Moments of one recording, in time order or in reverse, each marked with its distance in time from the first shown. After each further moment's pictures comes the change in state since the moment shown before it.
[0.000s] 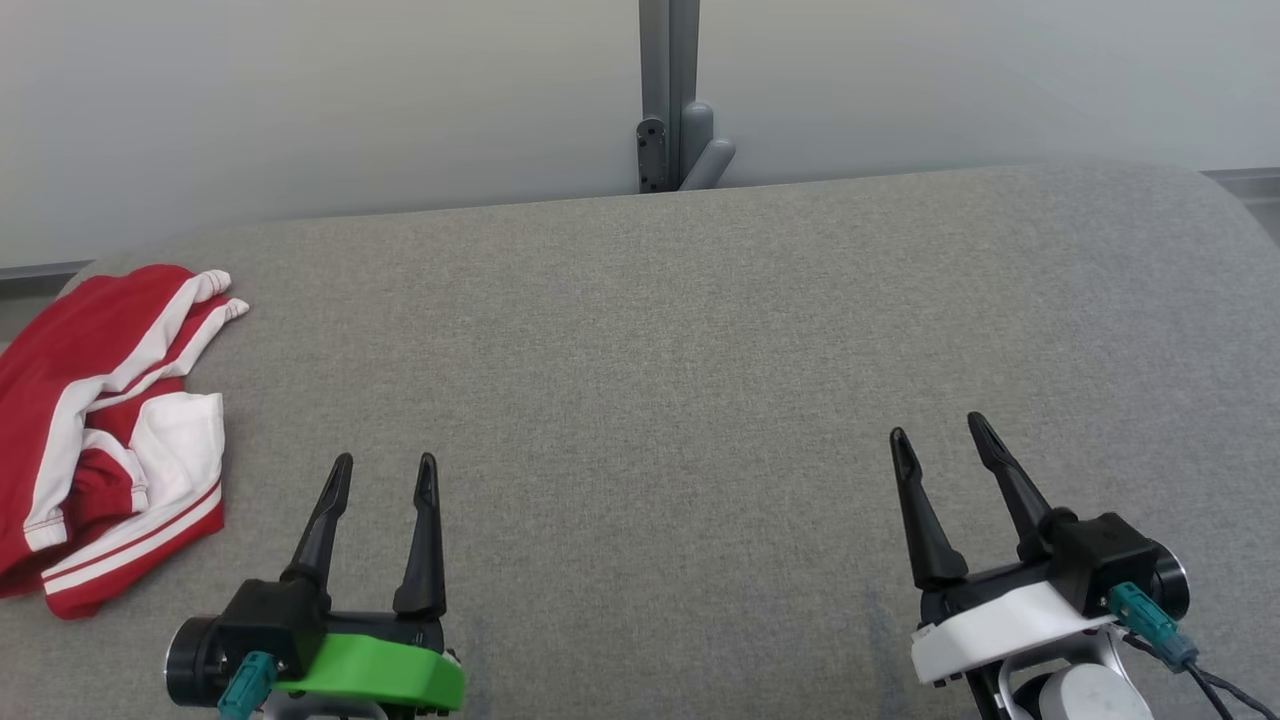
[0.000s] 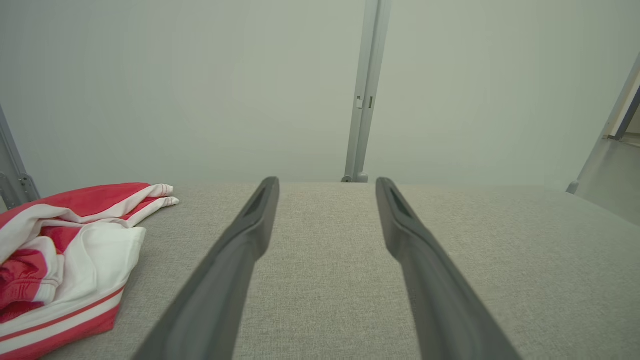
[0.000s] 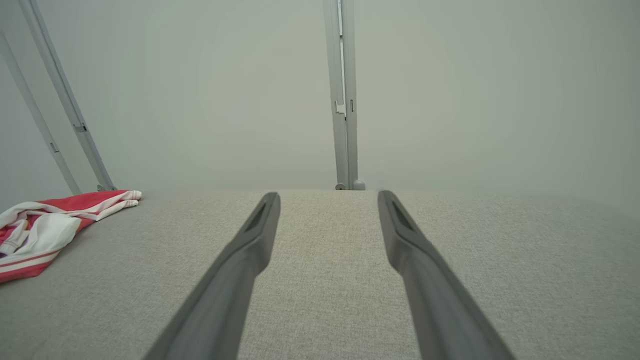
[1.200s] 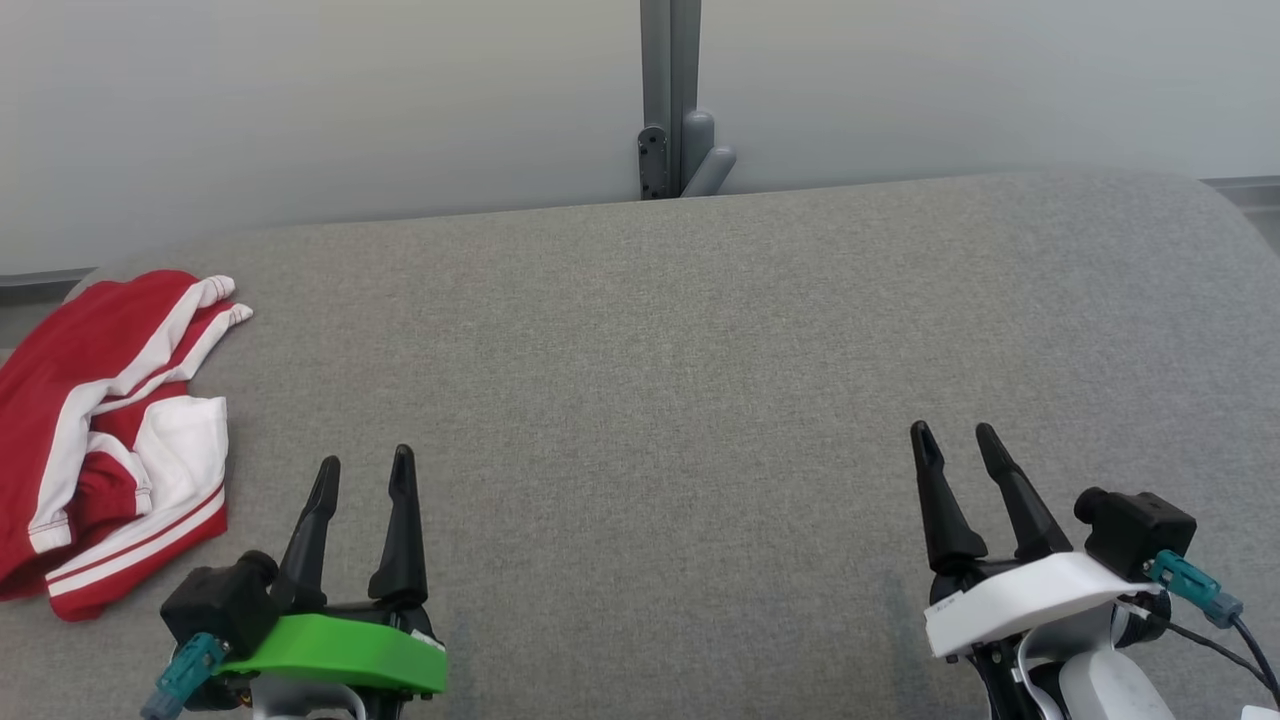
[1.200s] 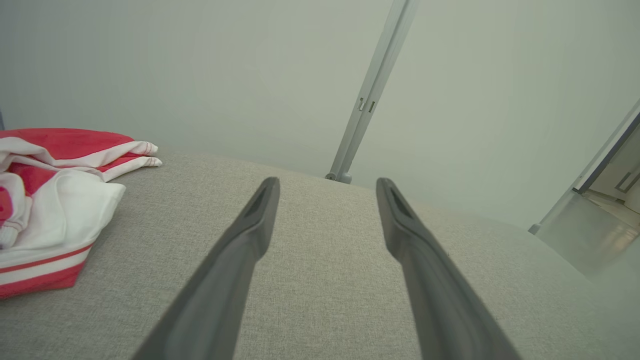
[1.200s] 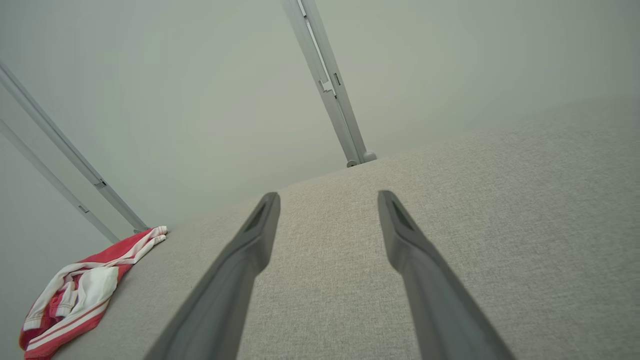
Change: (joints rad) left arm -0.017 -0.003 0.026 0.008 -0.244 -0.024 0.071; right arm -0.034 0.003 -0.019 0.058 0.320 0.000 0.084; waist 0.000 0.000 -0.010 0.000
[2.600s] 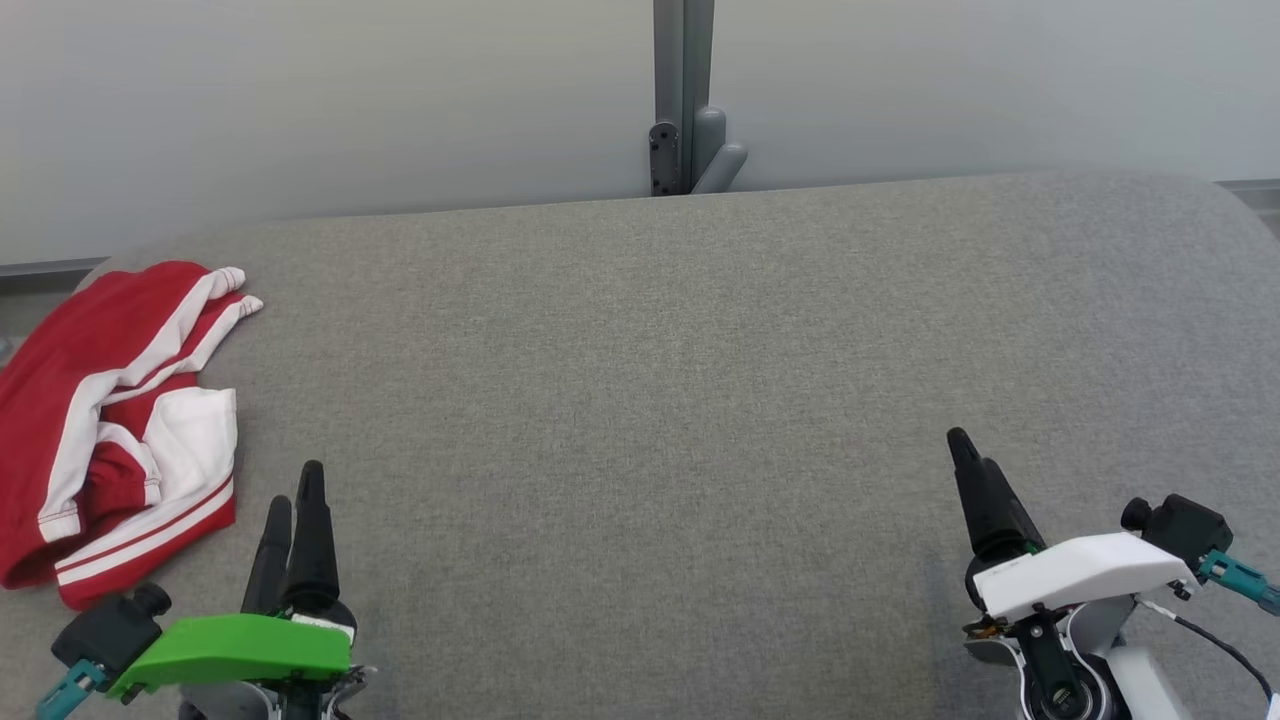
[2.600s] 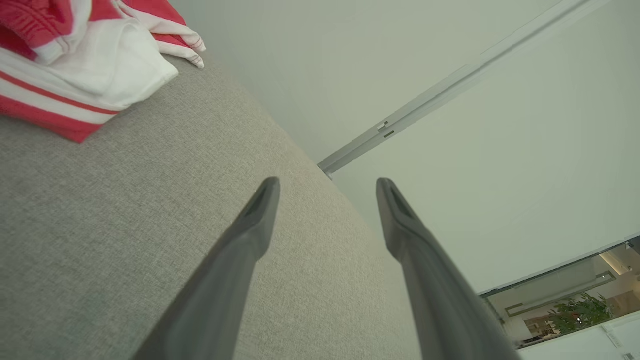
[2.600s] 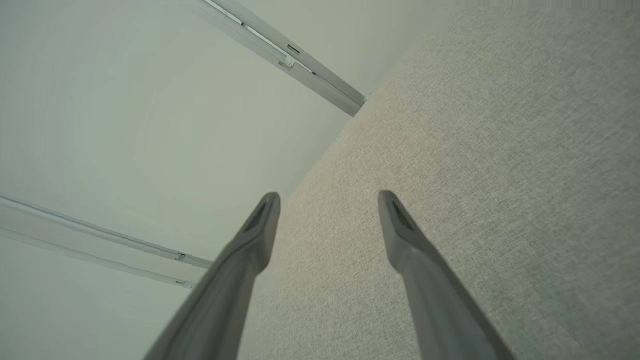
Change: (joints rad) left arm -0.017 -0.002 0.122 0.082 -0.543 -0.030 0.110; right arm -0.038 0.003 -0.066 0.106 0.543 0.000 0.130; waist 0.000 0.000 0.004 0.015
